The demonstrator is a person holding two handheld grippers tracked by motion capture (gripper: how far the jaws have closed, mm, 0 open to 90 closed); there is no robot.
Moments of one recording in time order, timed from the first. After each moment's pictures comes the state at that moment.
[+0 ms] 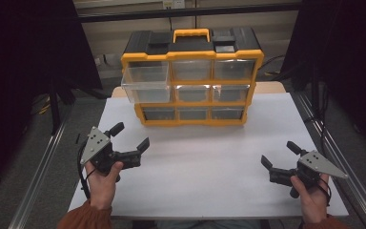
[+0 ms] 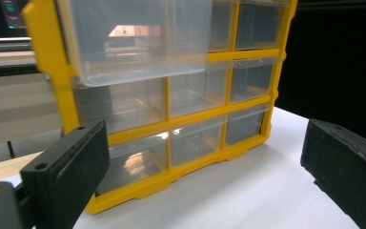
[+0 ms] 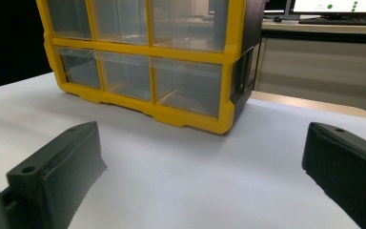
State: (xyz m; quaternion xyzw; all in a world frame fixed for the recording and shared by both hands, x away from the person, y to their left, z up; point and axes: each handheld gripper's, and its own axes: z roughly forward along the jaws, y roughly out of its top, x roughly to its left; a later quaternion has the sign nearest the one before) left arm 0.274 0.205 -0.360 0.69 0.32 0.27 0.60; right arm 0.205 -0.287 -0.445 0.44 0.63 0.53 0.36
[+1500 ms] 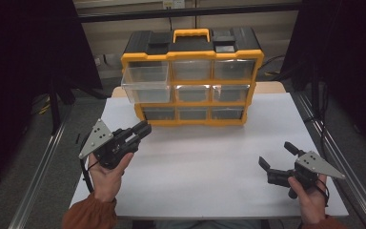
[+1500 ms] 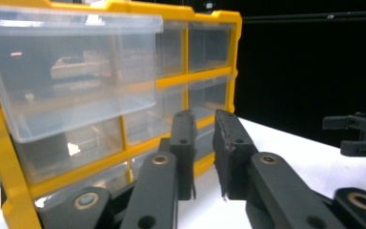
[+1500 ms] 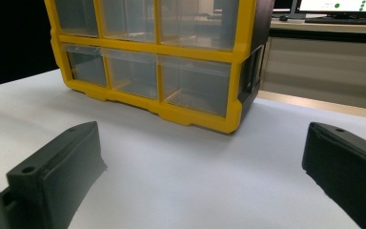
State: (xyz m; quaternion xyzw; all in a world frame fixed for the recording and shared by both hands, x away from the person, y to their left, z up) left arm 0.276 0.197 -0.337 0.69 0.25 0.23 0.64; right arm 0.204 -0.282 -0.445 0.44 0.63 0.53 0.35
